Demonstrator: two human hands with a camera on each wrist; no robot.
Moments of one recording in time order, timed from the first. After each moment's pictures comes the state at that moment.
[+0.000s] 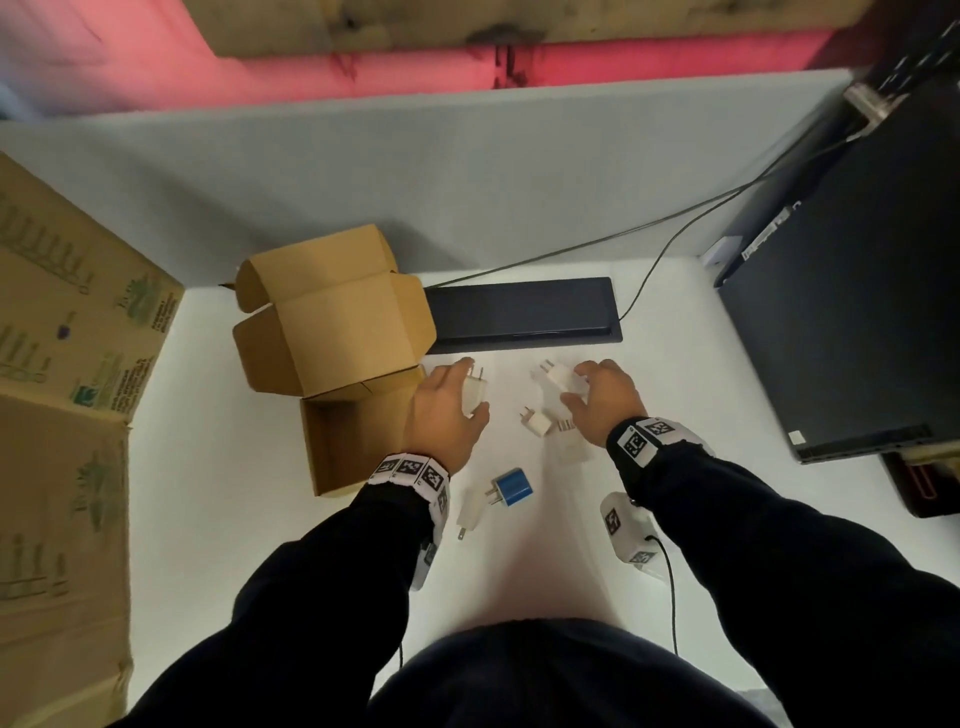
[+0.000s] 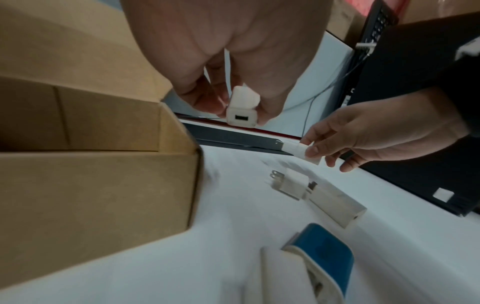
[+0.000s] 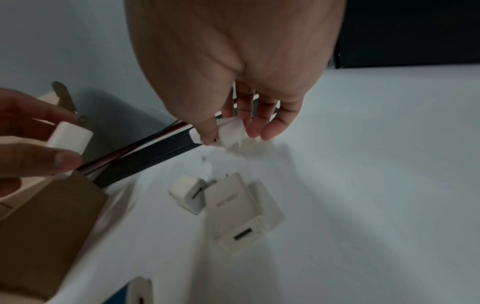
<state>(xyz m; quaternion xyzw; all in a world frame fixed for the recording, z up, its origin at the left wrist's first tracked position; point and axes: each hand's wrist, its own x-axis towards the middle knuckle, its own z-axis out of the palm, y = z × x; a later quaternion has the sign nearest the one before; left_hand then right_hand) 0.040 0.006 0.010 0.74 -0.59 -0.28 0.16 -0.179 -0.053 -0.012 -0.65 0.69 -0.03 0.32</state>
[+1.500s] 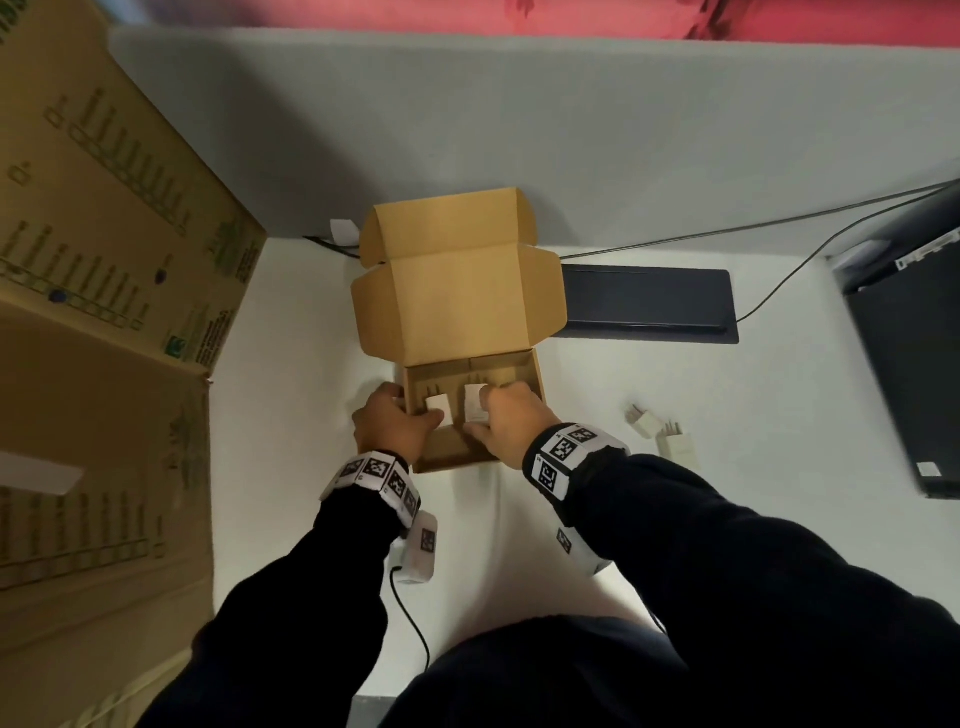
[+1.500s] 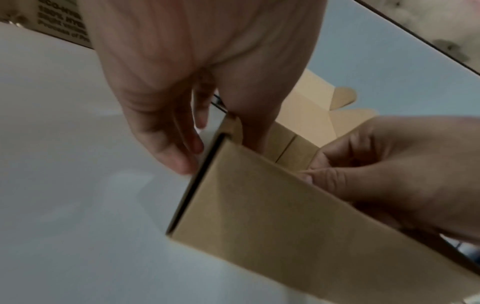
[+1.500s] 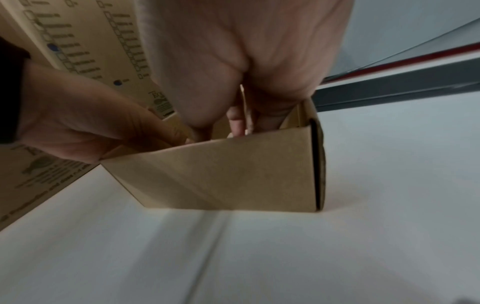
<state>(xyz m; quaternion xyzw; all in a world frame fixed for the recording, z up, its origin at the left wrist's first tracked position) 0.206 0.048 -0.018 0.87 -0.26 -0.37 0.19 0.050 -0.007 -0.003 -0.79 0.49 0.12 0.34</state>
